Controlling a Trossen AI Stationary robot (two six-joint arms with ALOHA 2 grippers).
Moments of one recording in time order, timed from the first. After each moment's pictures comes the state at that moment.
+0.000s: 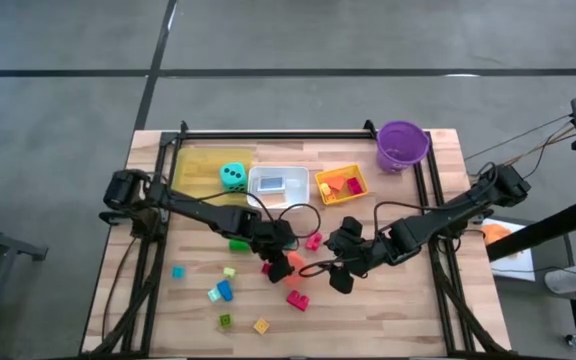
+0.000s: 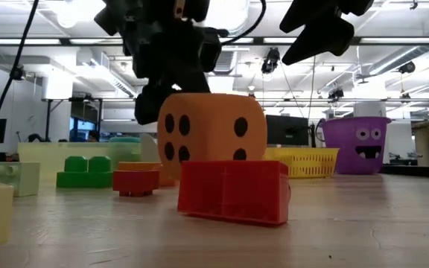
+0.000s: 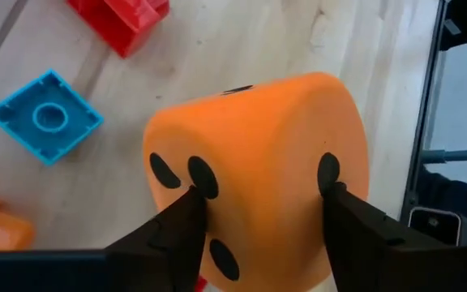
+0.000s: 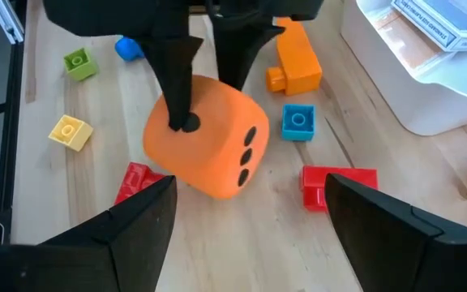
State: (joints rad) left arm -0.17 1.78 1.13 -0.32 0.23 -0.68; right arm 0.44 1.49 1.07 -0.43 0.40 0.67
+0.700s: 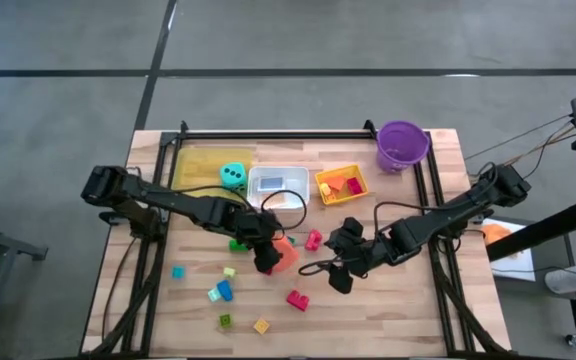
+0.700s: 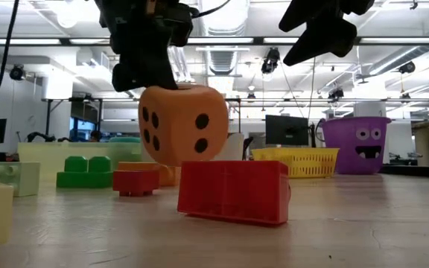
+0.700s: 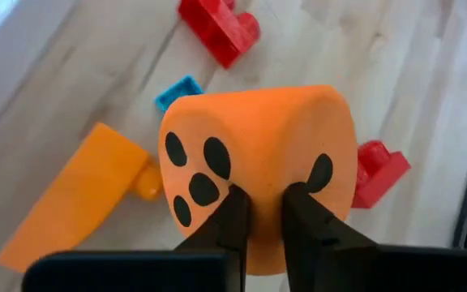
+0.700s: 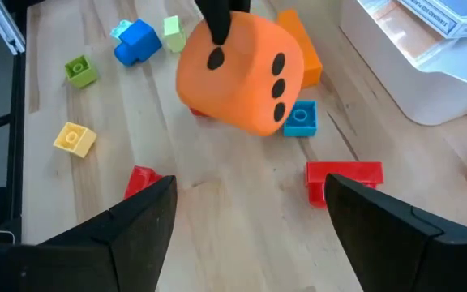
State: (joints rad) left arm -0.17 1.61 1.14 -0.57 0.02 -0.68; right arm 0.44 1.49 1.07 -0.43 0.40 0.72
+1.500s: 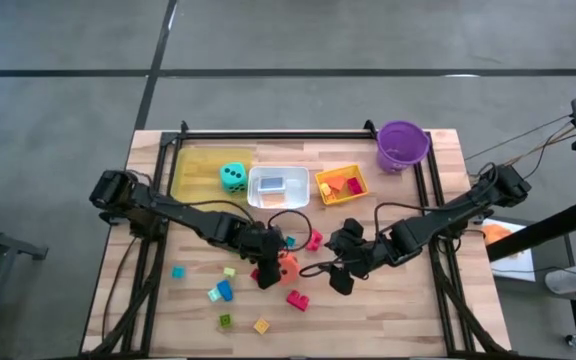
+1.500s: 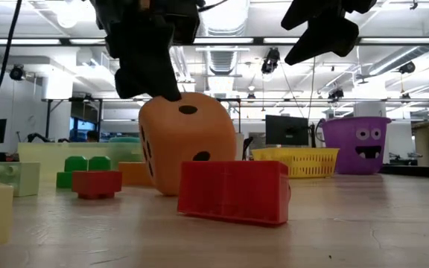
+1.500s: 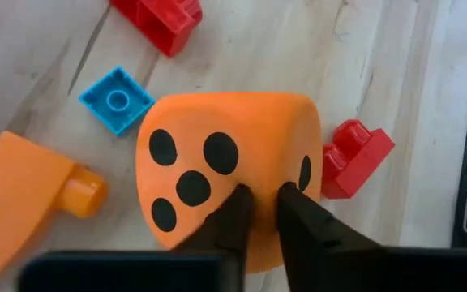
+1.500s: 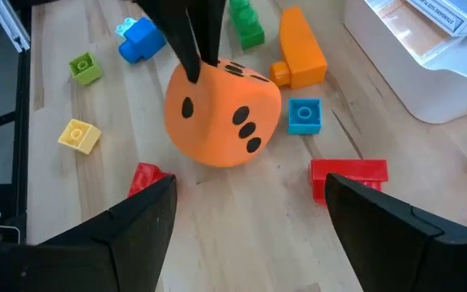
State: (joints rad) left arm -0.27 1.71 1.14 -0.48 0.00 -0.65; right arm 0.45 1.49 1.07 -0.43 0.39 0.73
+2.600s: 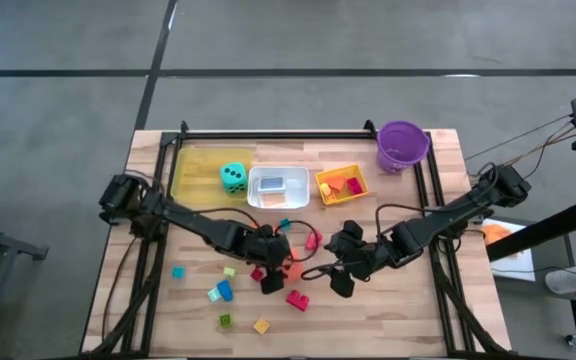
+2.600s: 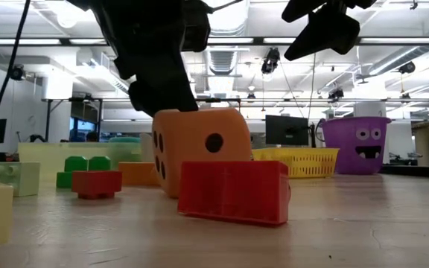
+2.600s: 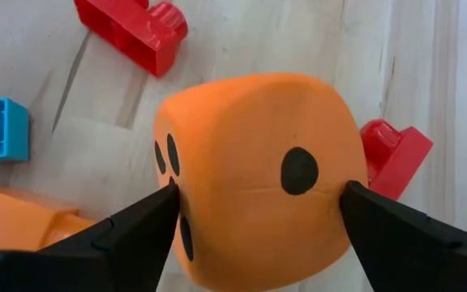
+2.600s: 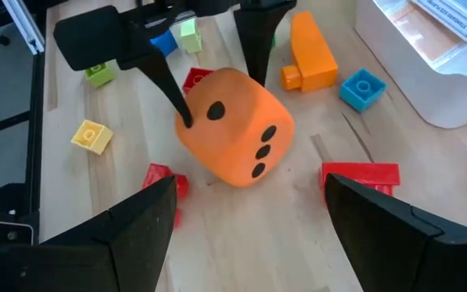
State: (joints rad) left arm -0.29 1.79 1.14 -0.39 -0.07 -0.54; right arm 0.47 1.49 1.07 -0.41 0.39 0.72
